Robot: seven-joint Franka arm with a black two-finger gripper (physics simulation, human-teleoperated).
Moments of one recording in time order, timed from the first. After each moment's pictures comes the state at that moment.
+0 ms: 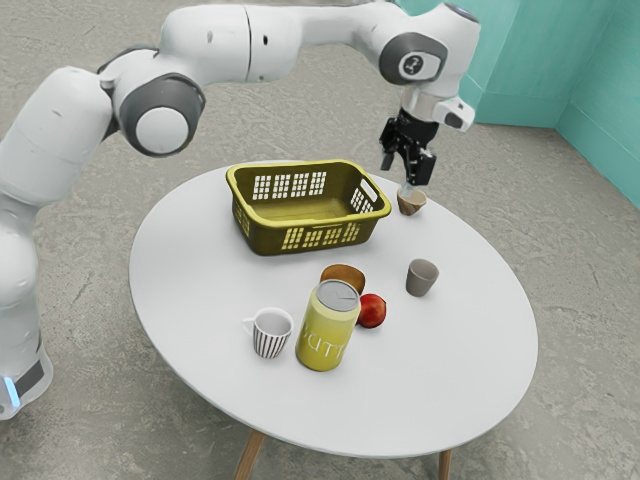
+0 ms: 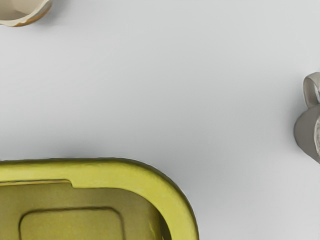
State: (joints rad) arm 0.17 0.51 -0.13 -1.02 0.06 1.49 -0.04
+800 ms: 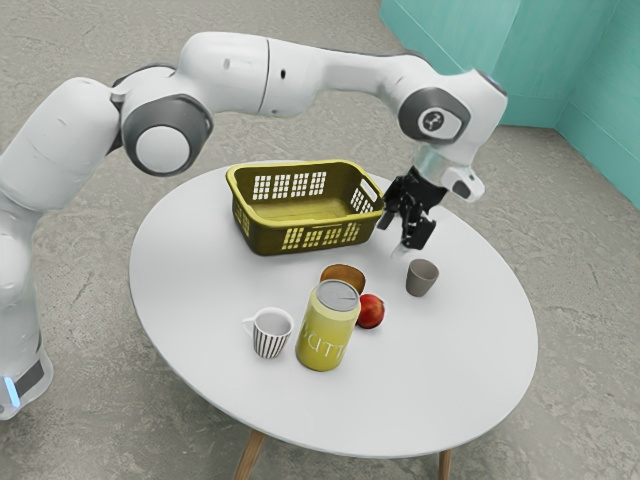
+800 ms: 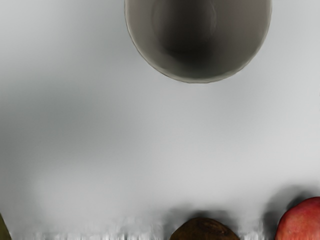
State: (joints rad) arm 0.04 0.55 -0.13 -1.07 0.03 1.33 -0.02
